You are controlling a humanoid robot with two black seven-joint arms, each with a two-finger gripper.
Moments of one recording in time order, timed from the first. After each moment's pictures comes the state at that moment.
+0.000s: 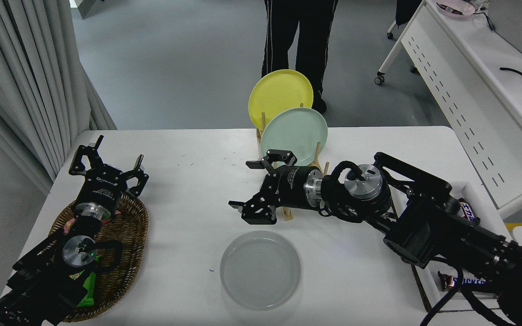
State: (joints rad) left arm -0.51 0.25 -1.06 -0.52 0.07 -0.57 -0.44; right arm 0.86 -0.11 0.61 1.08 0.41 -0.19 -0.27
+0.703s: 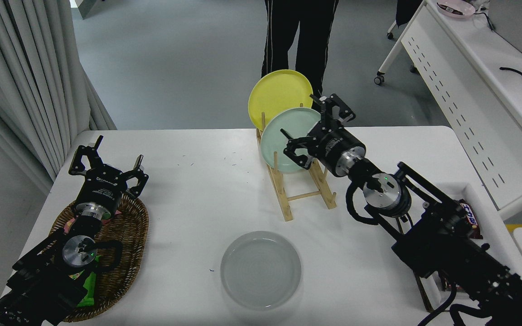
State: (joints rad) left arm -0.51 0.25 -1.06 -0.52 0.07 -0.57 -0.44; right arm 0.68 -0.08 0.96 1.00 -0.11 -0.04 0.18
